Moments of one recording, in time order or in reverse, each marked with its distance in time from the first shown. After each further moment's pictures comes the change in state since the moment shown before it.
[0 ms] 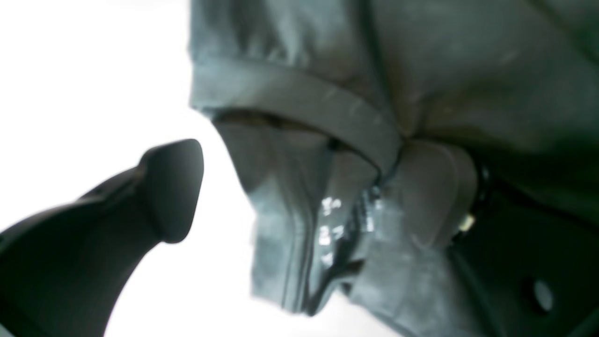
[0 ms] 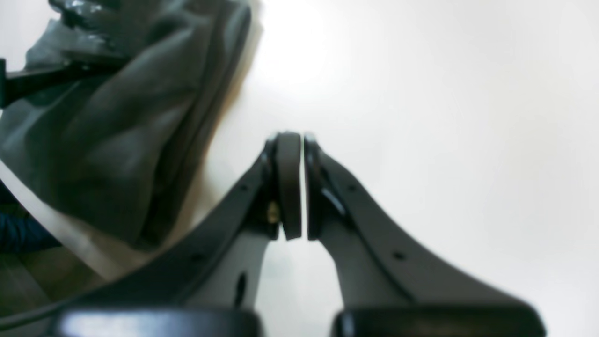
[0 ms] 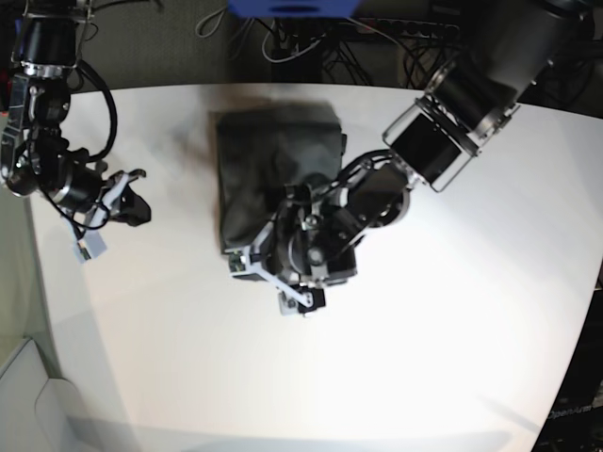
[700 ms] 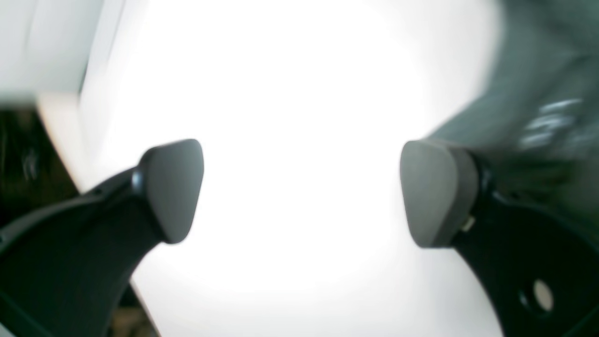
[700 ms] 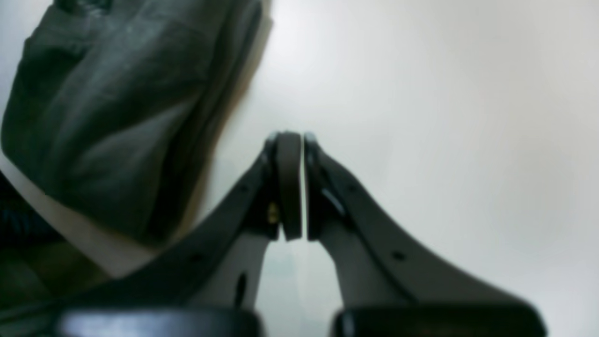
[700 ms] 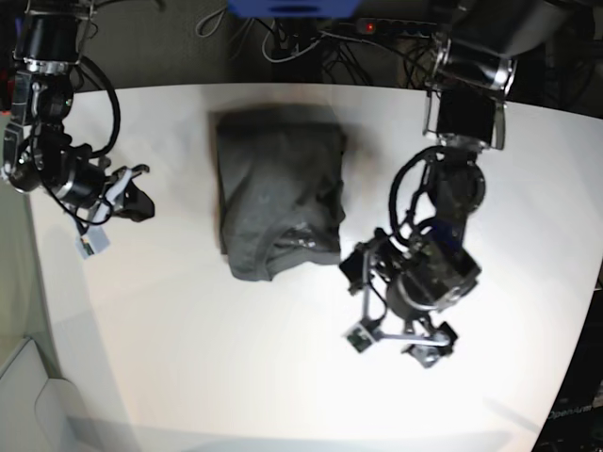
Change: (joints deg) left arm 11.0 -1.4 -36.2 23.8 9.4 -0.5 3.9; right arm -1.6 -0.3 -0.3 1.4 -0.2 0.0 0.0
